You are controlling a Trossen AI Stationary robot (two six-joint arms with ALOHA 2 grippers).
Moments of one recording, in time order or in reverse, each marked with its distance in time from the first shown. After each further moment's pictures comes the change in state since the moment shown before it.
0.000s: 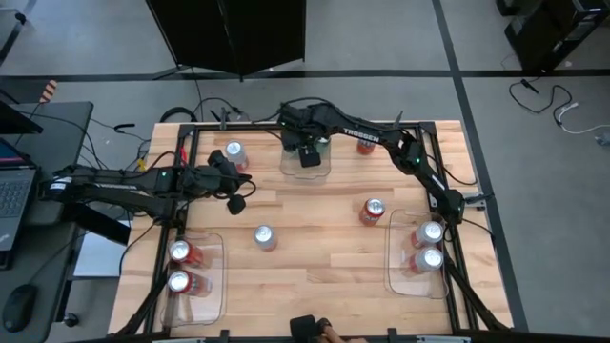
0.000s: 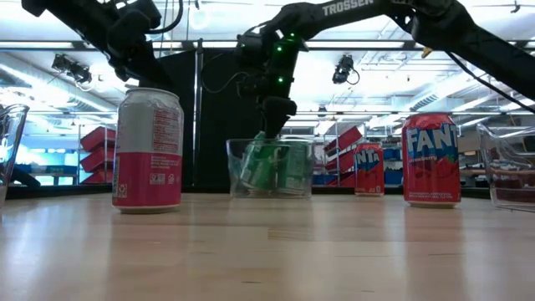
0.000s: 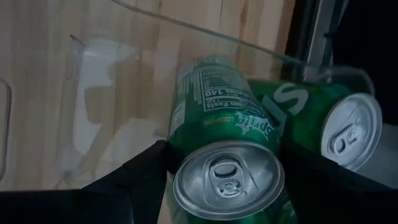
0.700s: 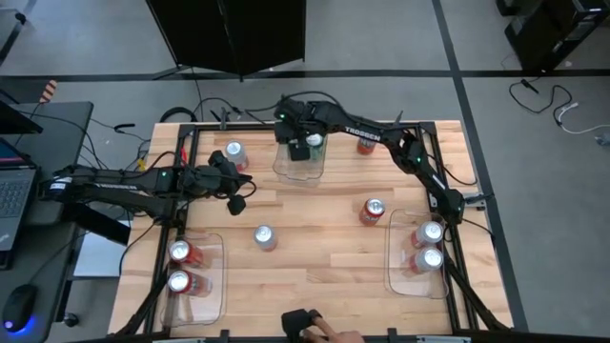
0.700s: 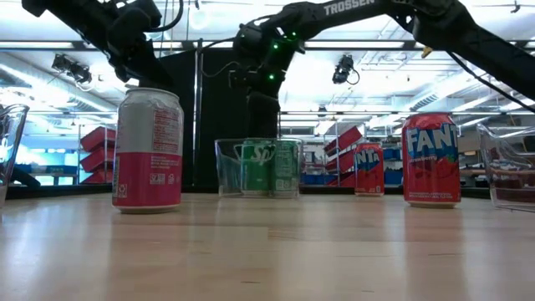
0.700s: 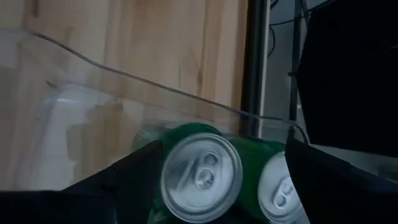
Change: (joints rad) left arm 0.000 0.000 0.000 0.005 0.016 -0.019; right arm -0.012 -0.005 0.000 0.199 -0.021 -0.007
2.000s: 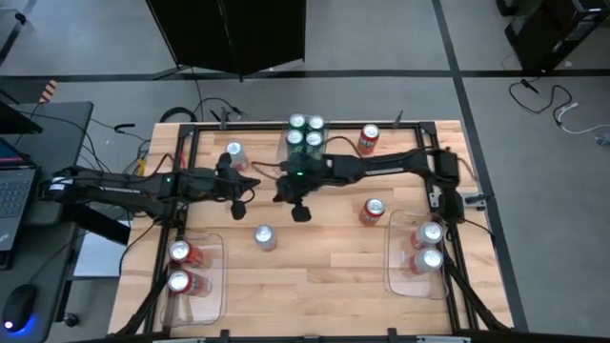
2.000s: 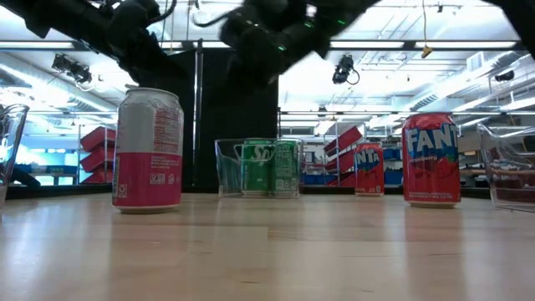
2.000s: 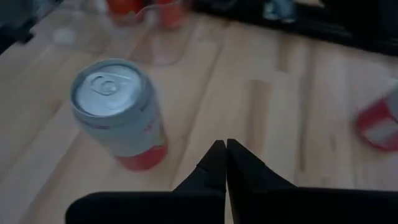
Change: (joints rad) left arm 0.000 -0.028 -0.144 0.350 0.101 0.157; right arm 0.283 -0.334 -0.767 0.760 -0.462 0.329
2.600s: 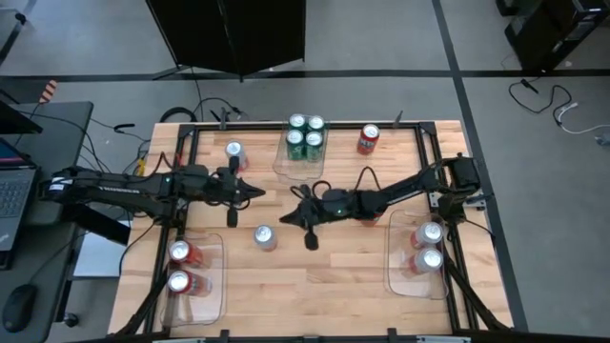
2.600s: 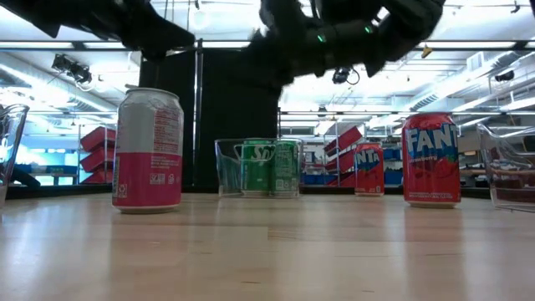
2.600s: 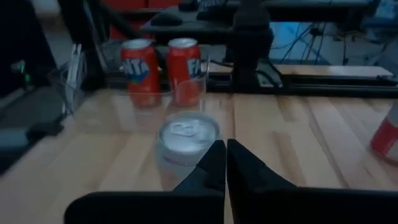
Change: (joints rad) left arm 0.000 -0.006 -0.001 0.167 0.269 0.129; right arm 0.195 -0.144 -0.549 0.859 0.270 0.300
